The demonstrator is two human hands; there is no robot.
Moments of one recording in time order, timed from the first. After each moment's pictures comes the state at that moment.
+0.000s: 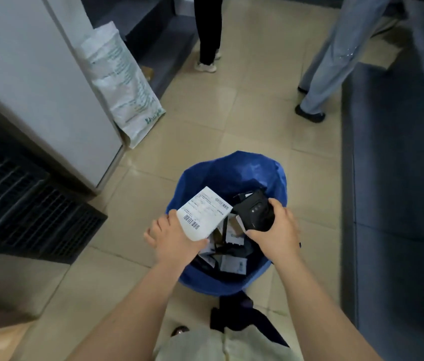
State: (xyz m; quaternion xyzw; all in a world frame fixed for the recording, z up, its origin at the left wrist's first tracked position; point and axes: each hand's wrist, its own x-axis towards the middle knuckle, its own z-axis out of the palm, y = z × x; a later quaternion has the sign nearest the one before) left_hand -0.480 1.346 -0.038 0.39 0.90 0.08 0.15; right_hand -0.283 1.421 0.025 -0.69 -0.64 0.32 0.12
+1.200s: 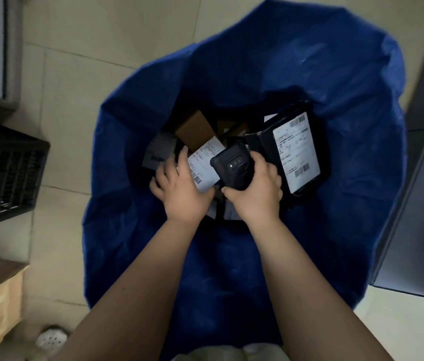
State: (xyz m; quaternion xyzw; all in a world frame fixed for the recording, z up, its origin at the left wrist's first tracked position) left_hand -0.492 1.527 -0.362 0.40 0.87 0.03 0.28; right_hand -0.368 1.579 -0.314 -0.73 -0.54 0.42 -0.05
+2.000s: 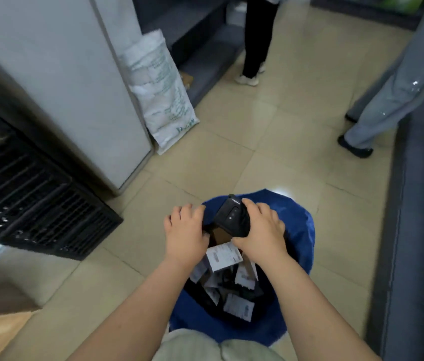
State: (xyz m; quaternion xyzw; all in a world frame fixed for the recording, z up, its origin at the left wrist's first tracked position) left_hand -0.533 1.482 -0.024 0.48 0.87 0.07 0.08; right_hand -0.387 1.574 0.024 -0.51 -0.82 0.27 -0.03
